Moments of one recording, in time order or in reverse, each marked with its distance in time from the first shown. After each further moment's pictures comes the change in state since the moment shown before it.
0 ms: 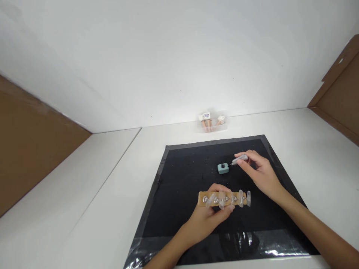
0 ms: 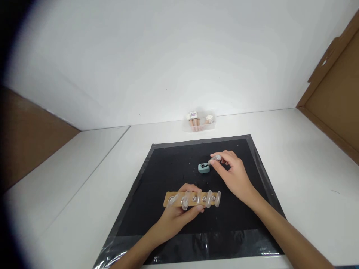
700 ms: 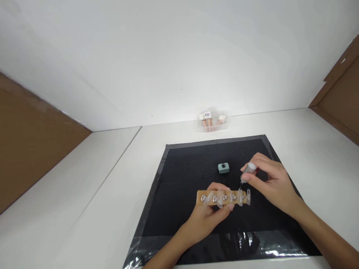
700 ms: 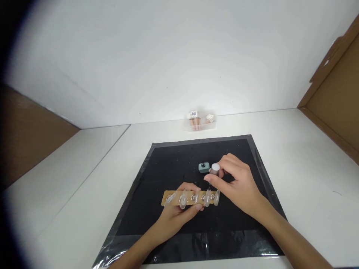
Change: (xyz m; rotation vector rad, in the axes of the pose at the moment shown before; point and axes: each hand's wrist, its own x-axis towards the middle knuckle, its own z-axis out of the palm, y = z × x) left_hand 0.001 -0.002 -0.002 -0.035 0.017 -0.015; right_hand -0.008 -0.033 -0.018 -0.007 -0.099 -0.169
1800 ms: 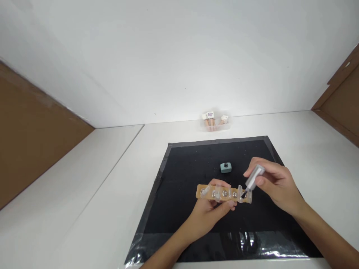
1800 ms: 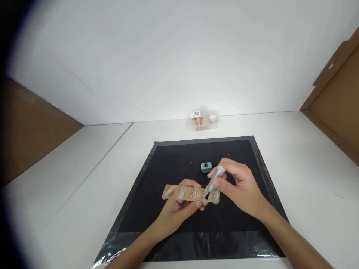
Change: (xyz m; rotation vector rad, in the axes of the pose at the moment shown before) left_hand -0.002 0.003 -0.002 -0.393 -0.038 -0.067; right_hand 0.000 -0.005 0.004 0.319 -0.044 0.009
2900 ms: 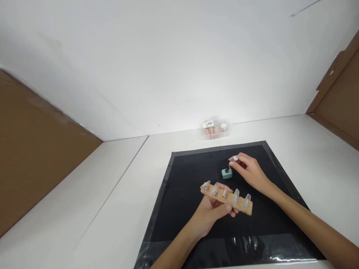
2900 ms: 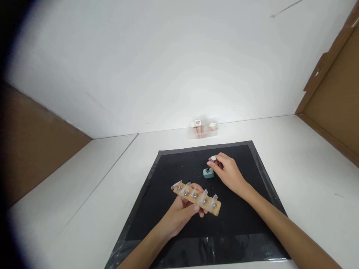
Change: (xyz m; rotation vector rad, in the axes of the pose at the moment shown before) left_hand 0.004 0.008 0.006 -0.362 -0.076 -0.119; right_hand 0.021 0.059 0.015 -0.252 0.084 0.154
